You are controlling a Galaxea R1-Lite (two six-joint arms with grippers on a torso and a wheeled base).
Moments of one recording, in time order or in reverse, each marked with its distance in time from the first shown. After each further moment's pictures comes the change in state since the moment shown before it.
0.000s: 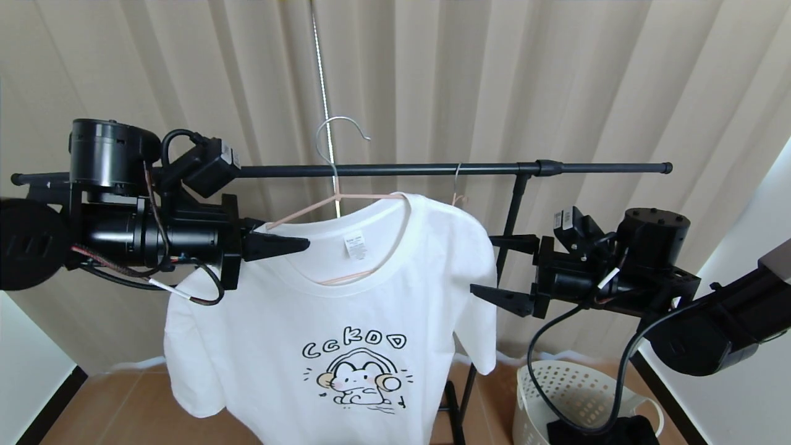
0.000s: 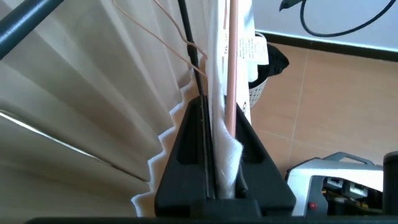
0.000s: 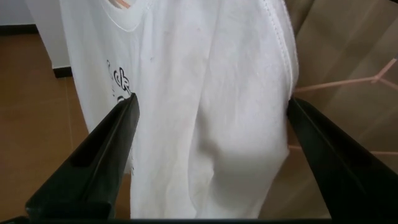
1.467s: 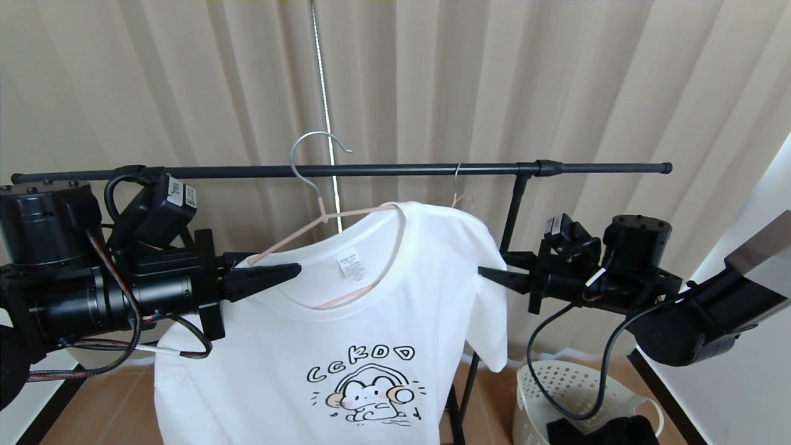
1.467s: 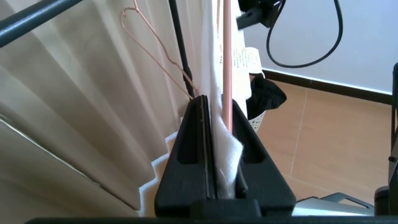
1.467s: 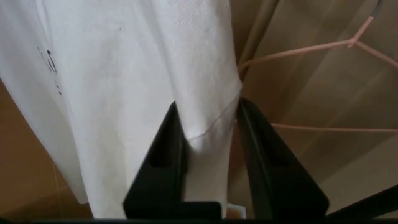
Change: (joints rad) left arm -0.016 -0.133 0.436 -0.577 0.007 -0.239; right arm -0.047 0.094 -0.059 0.000 -0.039 -0.046
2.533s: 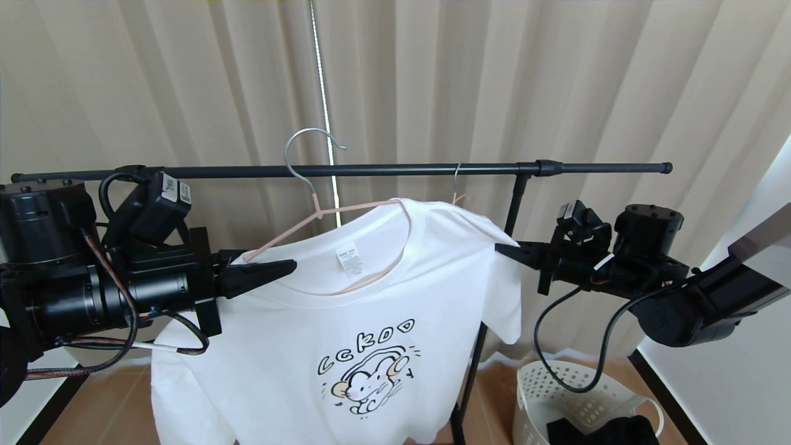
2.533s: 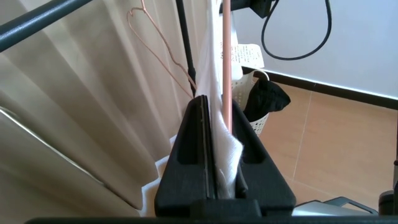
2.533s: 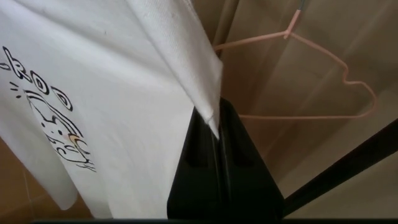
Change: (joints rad) left arm 0.018 0.000 0.001 -0.007 0.000 -0.019; right arm -0.084 0.034 -0.086 0.013 -0.013 0.008
